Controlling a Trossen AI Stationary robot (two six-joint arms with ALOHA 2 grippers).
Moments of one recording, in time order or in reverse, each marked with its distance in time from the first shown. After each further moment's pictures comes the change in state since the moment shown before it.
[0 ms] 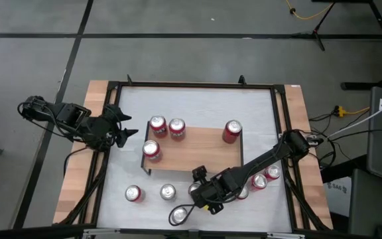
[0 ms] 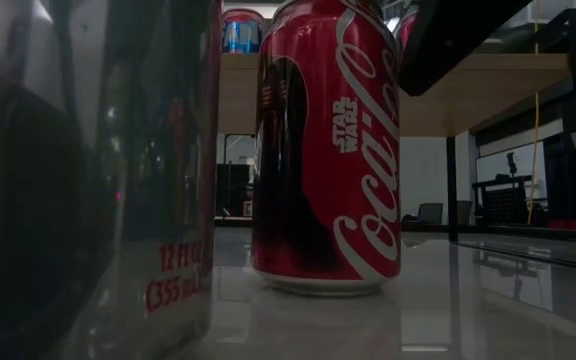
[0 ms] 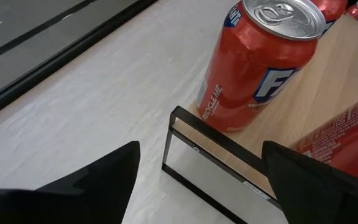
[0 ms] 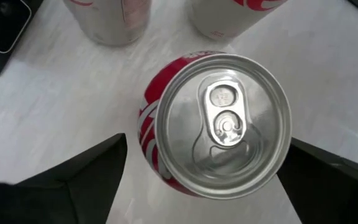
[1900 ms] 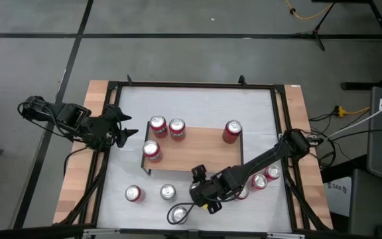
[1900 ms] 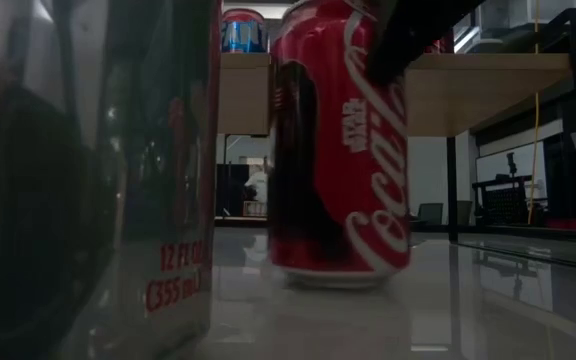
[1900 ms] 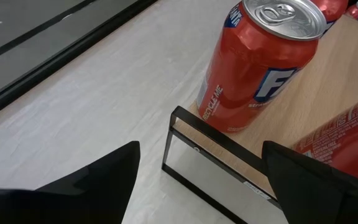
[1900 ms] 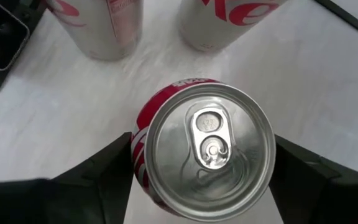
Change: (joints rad) left arm 0.000 0.000 0.000 0.000 0.000 0.000; right arm -0.001 -0.017 -0.002 0.031 0.008 0.012
